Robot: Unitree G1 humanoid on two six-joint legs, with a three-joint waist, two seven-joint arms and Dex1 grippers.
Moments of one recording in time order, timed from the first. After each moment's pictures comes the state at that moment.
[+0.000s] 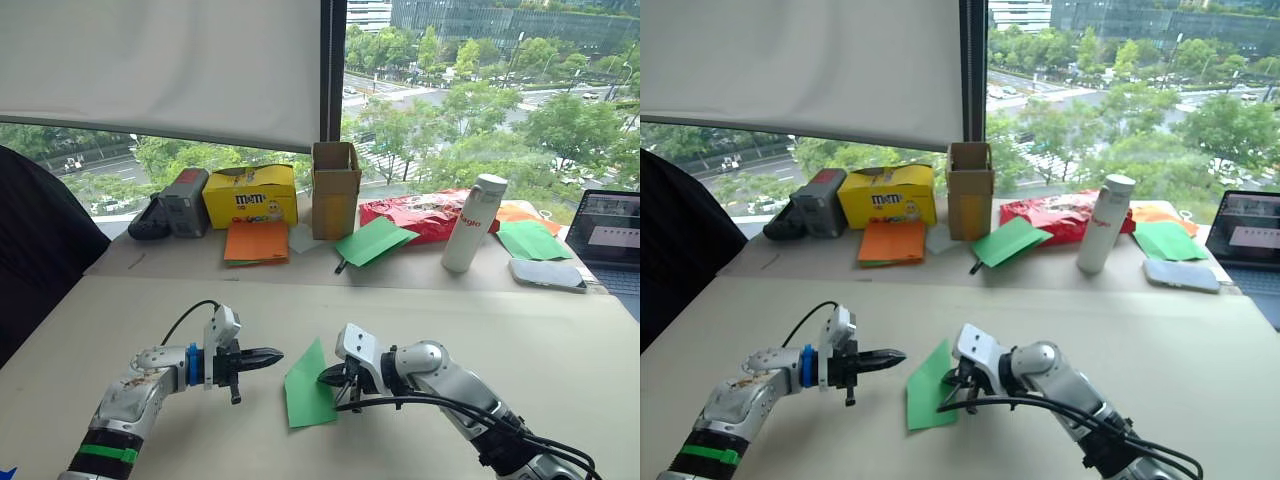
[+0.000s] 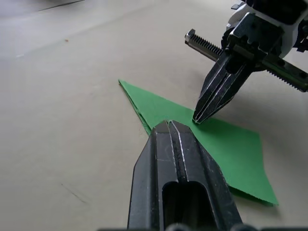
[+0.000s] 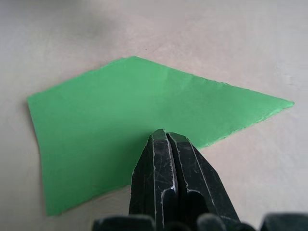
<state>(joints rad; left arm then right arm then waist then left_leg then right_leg) -0.32 0.63 -0.04 0.07 -0.49 0.58 -1.17 -0.42 -0.51 0.47 -0.13 0.12 0.53 0.91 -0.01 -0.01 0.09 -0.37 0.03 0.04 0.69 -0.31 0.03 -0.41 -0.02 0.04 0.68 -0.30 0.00</state>
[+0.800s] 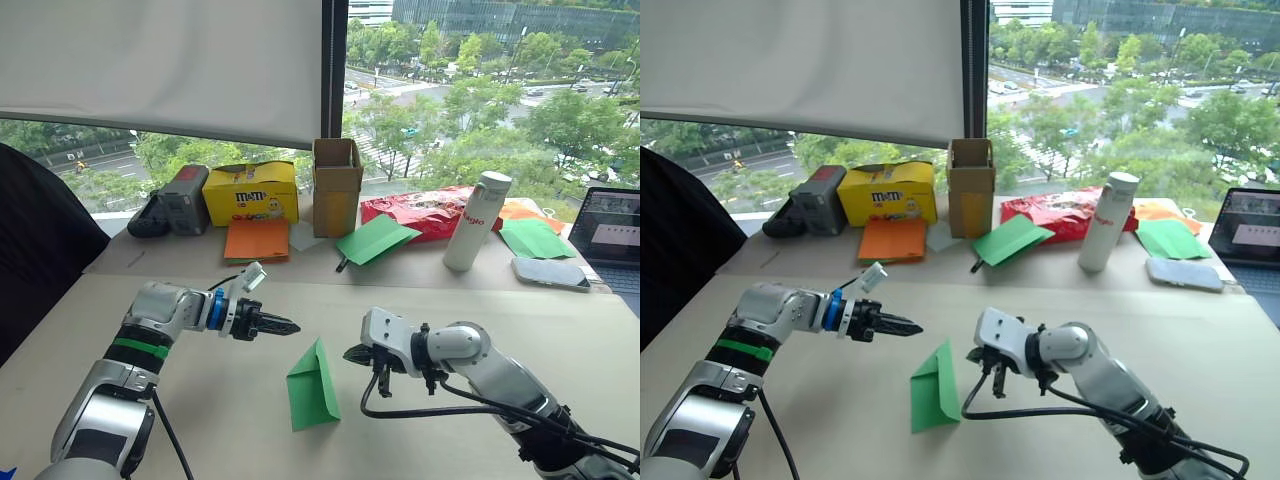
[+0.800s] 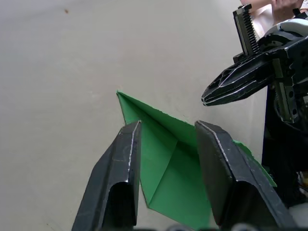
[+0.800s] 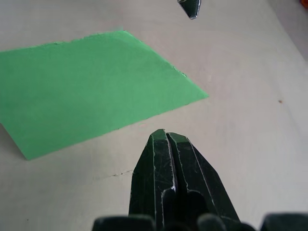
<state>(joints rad) -0.80 0.59 -0.24 0.39 -0.52 1.18 -1.23 -0.38 -0.65 0.37 -0.32 0.10 0.54 0.92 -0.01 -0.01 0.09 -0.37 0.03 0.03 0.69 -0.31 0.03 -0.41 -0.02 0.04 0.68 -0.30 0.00</state>
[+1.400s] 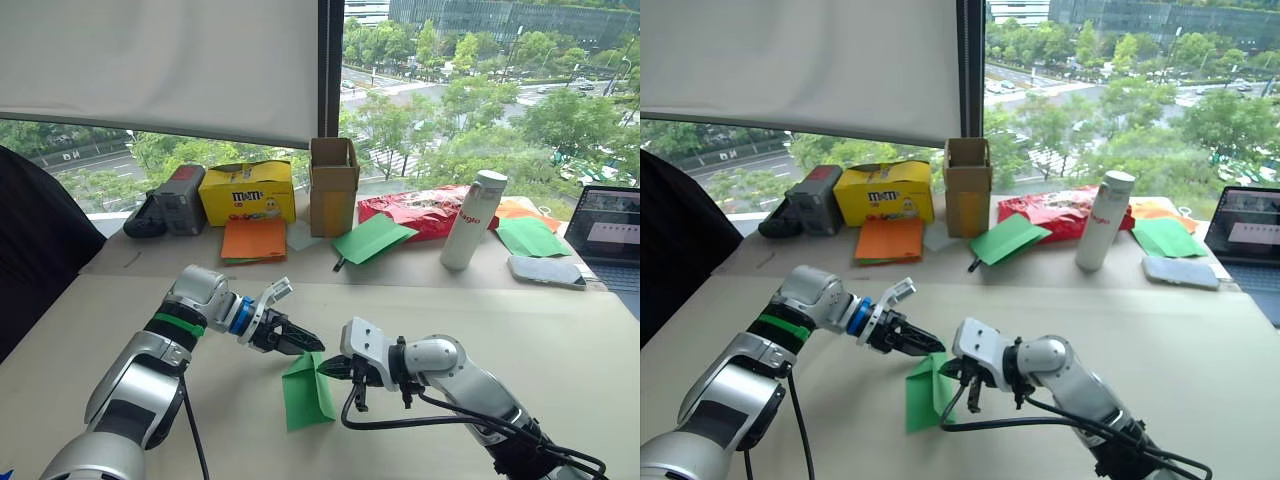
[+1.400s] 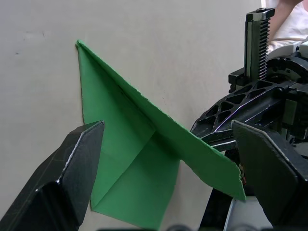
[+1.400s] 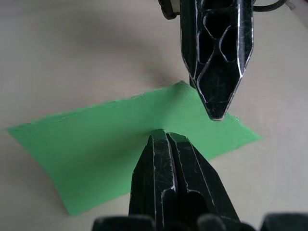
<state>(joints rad) -0.95 0.51 -0.38 0.53 -0.52 1.45 -1.19 -0.36 -0.47 0.44 -0.28 0.10 0.52 0.92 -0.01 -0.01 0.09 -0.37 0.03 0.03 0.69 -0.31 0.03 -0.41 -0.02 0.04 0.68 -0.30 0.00</state>
